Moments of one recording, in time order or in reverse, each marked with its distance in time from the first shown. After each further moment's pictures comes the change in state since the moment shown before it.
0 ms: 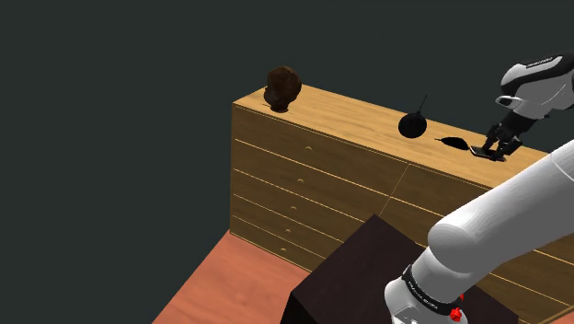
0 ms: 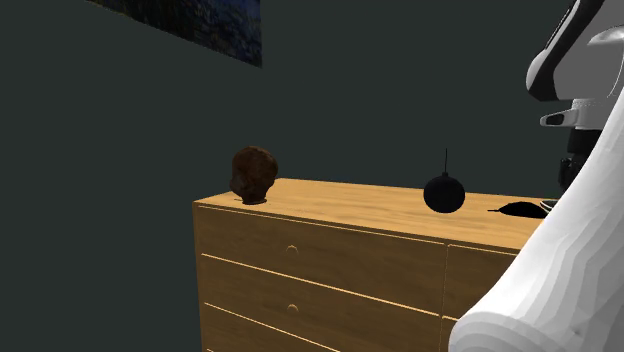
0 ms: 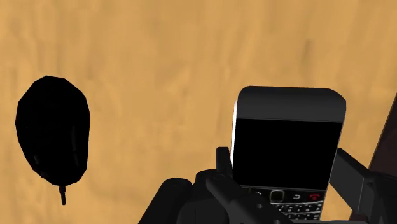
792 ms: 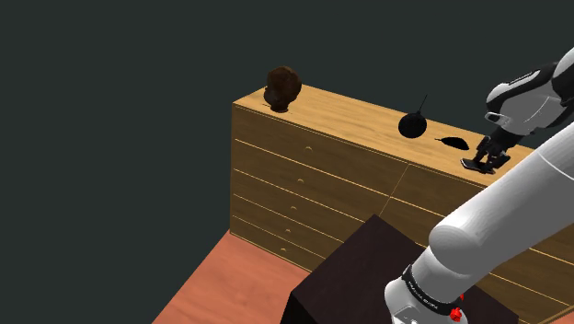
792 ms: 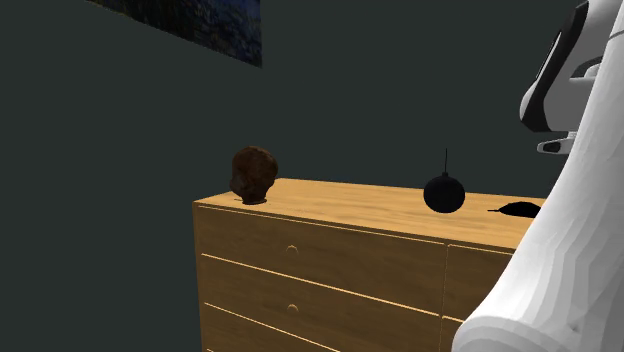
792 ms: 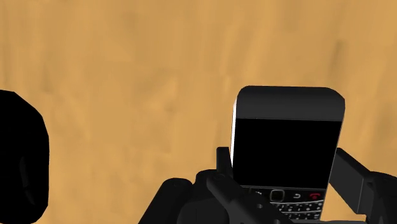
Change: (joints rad) arm 0.035 0.087 -0.077 -0.103 0.074 0.155 -0.063
